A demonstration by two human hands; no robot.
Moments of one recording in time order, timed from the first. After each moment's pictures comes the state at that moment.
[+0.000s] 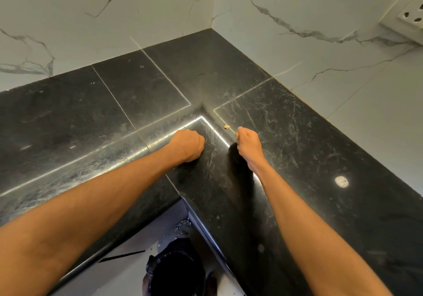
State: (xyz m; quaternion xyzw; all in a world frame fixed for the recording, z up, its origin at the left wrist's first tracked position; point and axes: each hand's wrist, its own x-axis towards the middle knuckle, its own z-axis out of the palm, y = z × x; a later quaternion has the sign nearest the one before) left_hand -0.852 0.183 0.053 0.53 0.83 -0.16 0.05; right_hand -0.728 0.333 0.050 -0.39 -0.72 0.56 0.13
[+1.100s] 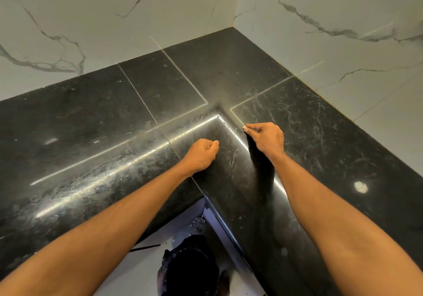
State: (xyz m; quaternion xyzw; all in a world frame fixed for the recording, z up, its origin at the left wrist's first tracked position) left_hand -0.833 0.137 0.032 0.26 0.81 0.44 0.29; right_hand -0.754 0.351 0.037 -0.33 -0.89 0.29 0.12
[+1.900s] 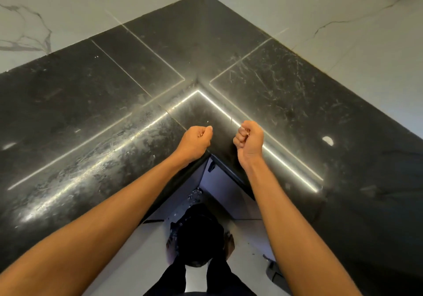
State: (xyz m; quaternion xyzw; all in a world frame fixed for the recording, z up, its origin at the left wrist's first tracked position) left_hand -0.789 0.067 0.034 0.29 0.77 0.48 0.31; right_hand -0.685 0.183 0.049 -0.42 -0.38 0.77 0.30
